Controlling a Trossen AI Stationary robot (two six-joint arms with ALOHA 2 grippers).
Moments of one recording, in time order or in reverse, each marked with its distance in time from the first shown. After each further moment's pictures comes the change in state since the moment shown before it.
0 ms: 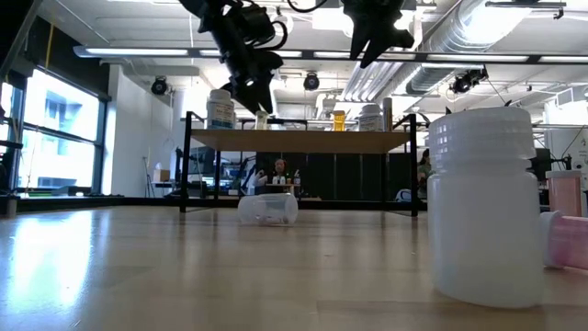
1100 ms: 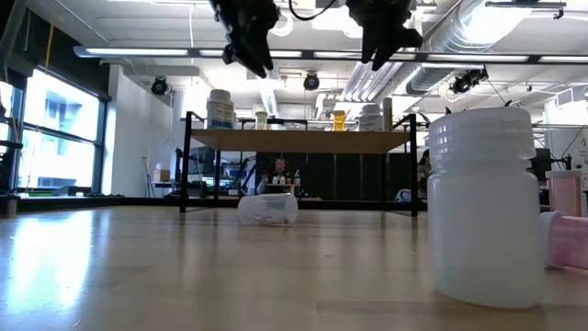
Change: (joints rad) left arm -0.132 -0.085 0.145 -0.212 0.070 0.097; right arm 0.019 0.000 0.000 -0.102 -0.013 0.000
